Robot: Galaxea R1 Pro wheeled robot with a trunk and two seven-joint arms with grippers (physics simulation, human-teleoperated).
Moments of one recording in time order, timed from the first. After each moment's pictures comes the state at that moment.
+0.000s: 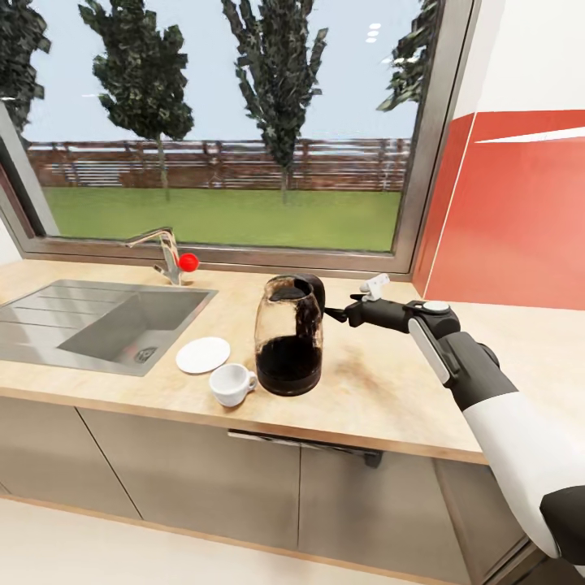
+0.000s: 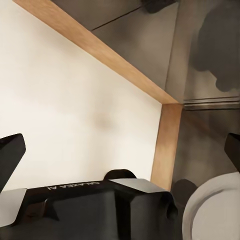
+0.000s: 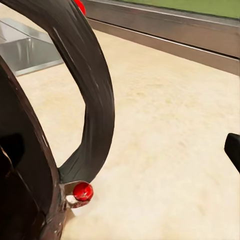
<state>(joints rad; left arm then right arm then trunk) -0.18 0.19 -0.05 -0.03 0.55 -0.13 -1.00 -1.02 -0.19 0.31 -1.06 -0.25 0.51 0.56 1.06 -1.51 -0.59</state>
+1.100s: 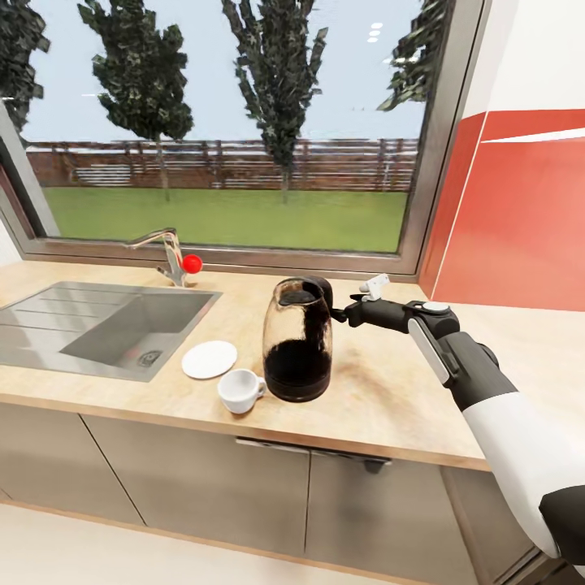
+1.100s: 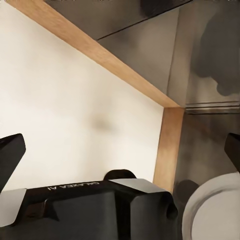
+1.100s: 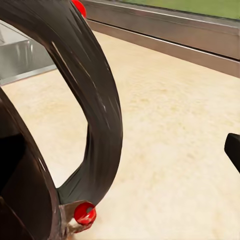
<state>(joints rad) -0.18 0.19 -0.05 -0.03 0.55 -0.13 -1.00 -1.02 -0.19 0.31 -1.06 -0.25 0.51 0.56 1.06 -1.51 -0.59</state>
